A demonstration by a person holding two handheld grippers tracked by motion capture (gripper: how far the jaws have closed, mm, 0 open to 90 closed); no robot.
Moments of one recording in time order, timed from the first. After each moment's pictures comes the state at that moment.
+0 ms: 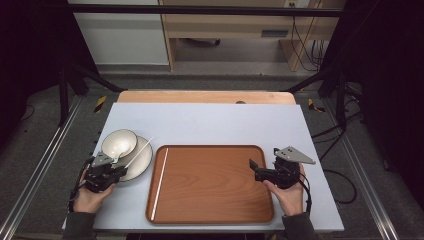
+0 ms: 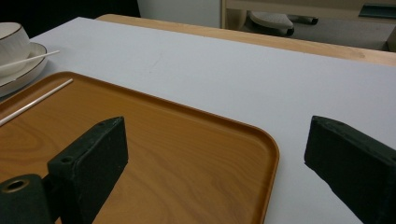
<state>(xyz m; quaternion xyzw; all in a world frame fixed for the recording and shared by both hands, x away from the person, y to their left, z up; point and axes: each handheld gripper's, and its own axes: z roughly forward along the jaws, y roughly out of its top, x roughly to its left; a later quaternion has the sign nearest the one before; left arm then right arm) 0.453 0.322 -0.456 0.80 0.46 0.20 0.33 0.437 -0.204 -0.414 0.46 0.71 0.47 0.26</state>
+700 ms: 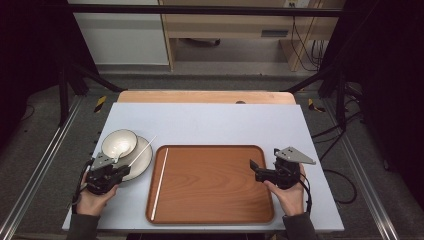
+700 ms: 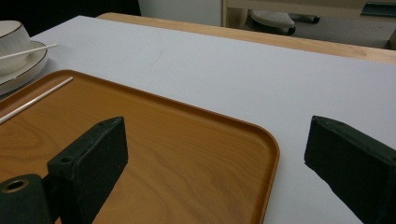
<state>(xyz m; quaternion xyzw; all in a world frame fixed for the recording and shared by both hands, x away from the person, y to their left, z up) 0.438 0.306 -0.442 0.78 0.46 0.21 0.37 0.437 -0.206 -0.416 0.46 0.71 0.47 0.26</state>
